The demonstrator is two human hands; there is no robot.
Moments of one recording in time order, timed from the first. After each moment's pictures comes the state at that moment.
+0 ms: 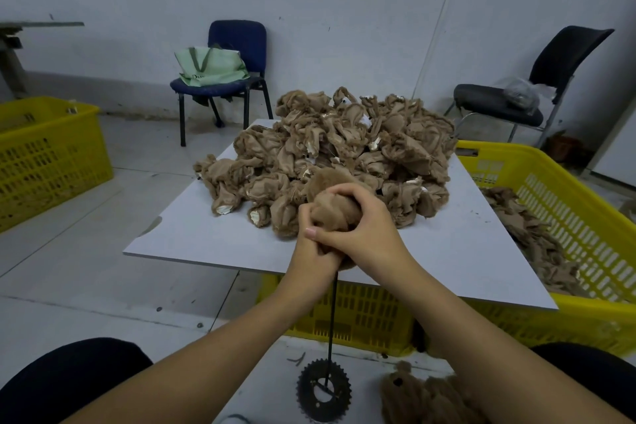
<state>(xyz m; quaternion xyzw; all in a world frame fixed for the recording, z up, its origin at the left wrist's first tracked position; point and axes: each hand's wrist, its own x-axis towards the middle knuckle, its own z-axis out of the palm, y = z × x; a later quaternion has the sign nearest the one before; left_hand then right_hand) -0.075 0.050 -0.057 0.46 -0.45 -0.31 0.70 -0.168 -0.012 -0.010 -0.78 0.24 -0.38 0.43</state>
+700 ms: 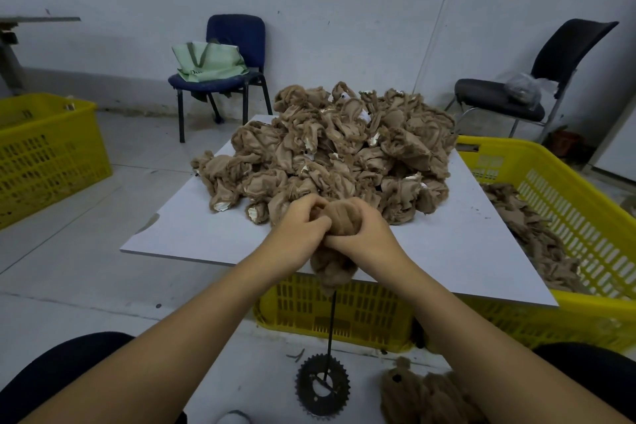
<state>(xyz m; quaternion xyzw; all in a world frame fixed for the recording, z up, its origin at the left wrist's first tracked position) -0.050 0.054 -0.007 0.68 -0.49 -0.27 0.48 -0.166 -0.034 -0.035 -0.77 0.29 -0.30 0.48</state>
